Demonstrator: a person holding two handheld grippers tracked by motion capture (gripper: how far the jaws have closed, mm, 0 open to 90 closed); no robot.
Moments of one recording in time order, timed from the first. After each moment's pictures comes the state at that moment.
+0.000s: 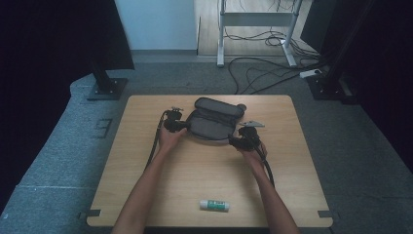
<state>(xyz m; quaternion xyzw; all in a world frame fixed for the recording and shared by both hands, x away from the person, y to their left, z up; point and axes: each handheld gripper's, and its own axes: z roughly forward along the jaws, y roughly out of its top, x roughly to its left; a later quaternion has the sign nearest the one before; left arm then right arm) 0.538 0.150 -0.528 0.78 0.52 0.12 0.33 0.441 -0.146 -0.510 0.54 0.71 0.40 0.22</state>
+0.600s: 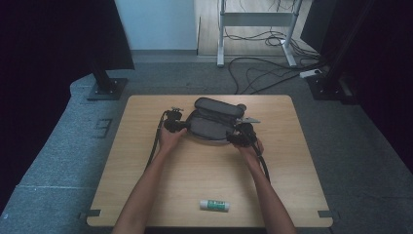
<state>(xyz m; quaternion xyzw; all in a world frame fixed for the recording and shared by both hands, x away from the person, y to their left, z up) 0.538 0.149 -0.529 0.78 0.52 0.12 0.33 0.459 -0.136 -0.514 0.55 0.71 0.38 0.21</state>
